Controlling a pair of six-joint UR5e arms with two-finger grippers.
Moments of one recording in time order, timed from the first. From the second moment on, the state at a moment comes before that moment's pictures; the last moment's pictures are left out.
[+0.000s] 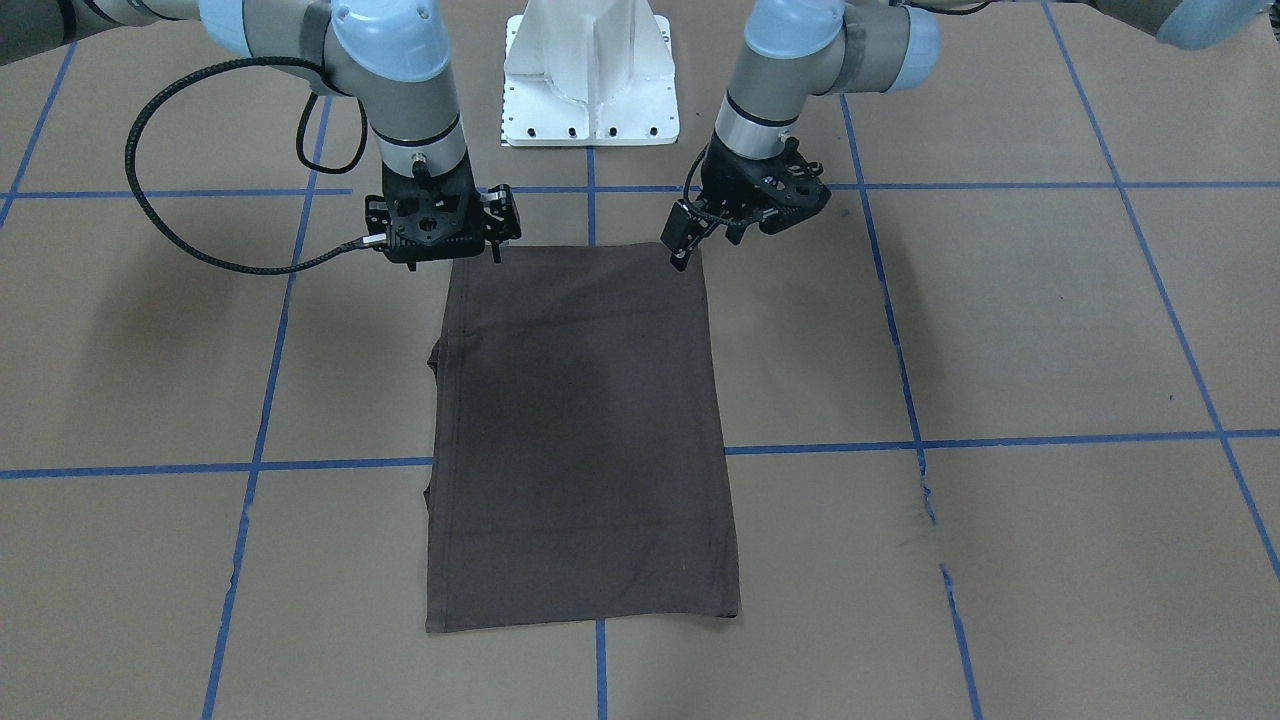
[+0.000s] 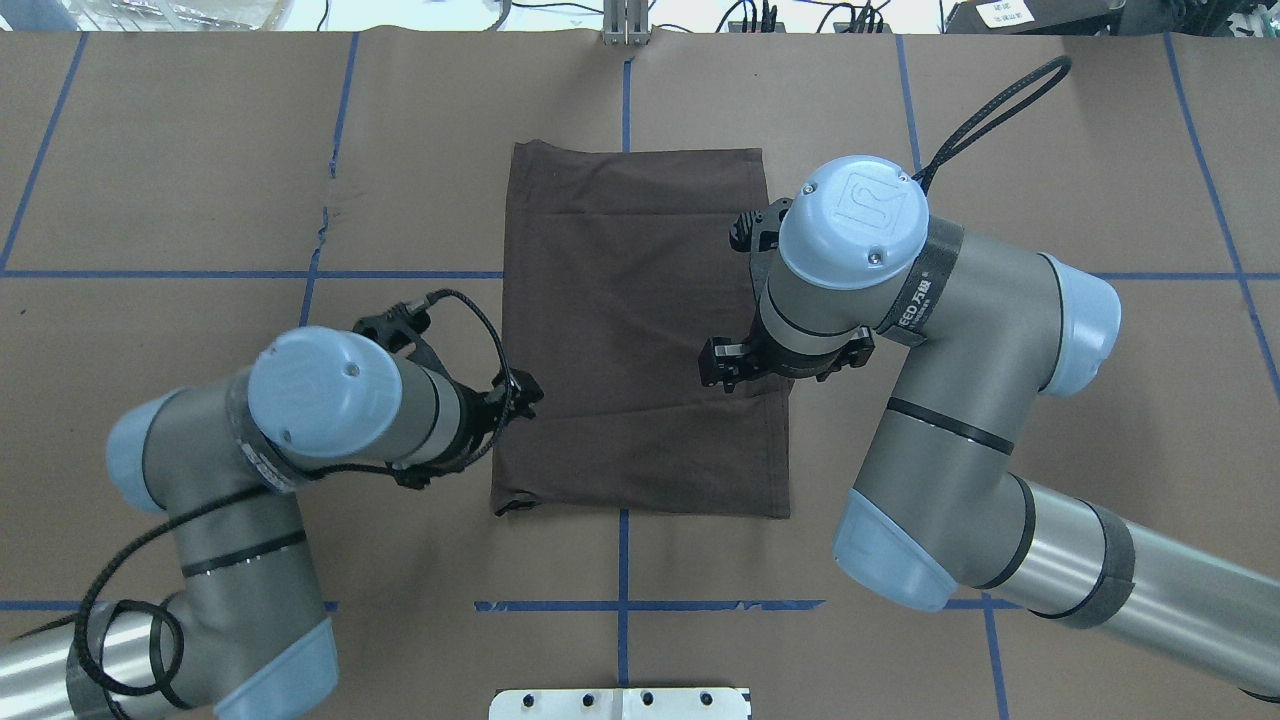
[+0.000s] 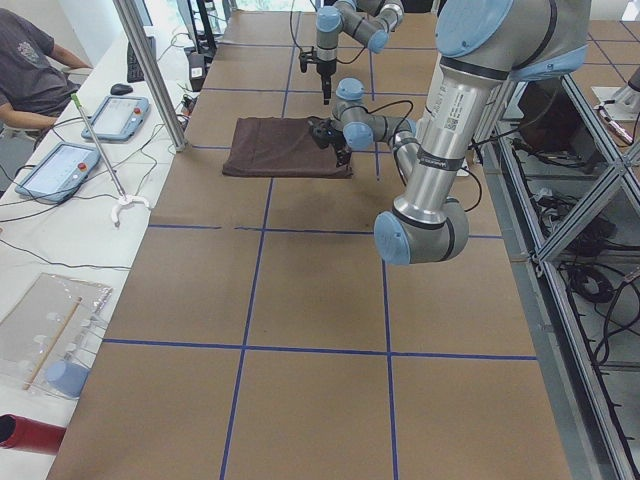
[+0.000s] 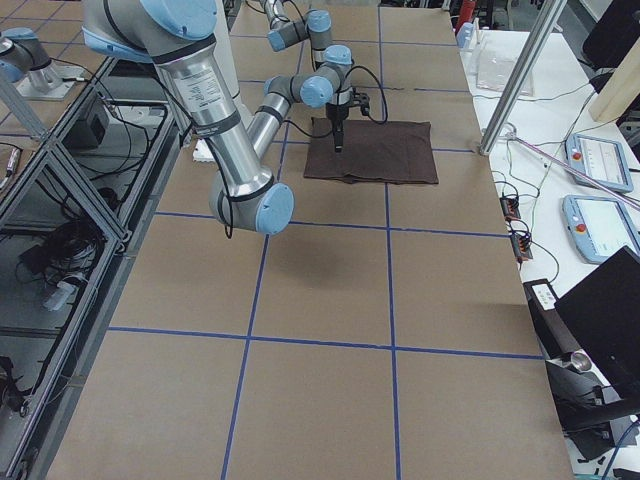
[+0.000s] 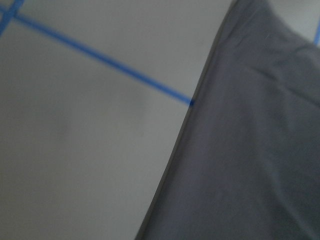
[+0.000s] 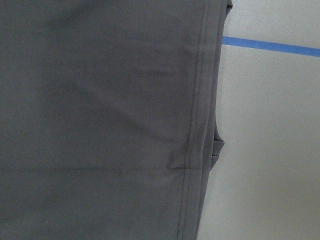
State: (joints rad) left arm -0.39 -2.02 -1.89 -1.75 -1.73 -1.97; right arm 0.57 -0.98 1.91 -1.82 1.92 1.03
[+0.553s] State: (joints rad) left arm -0.29 -2.03 -1.84 -1.72 -1.66 -2.09; right arm 0.58 -0.98 1.93 -1.79 1.94 1.05
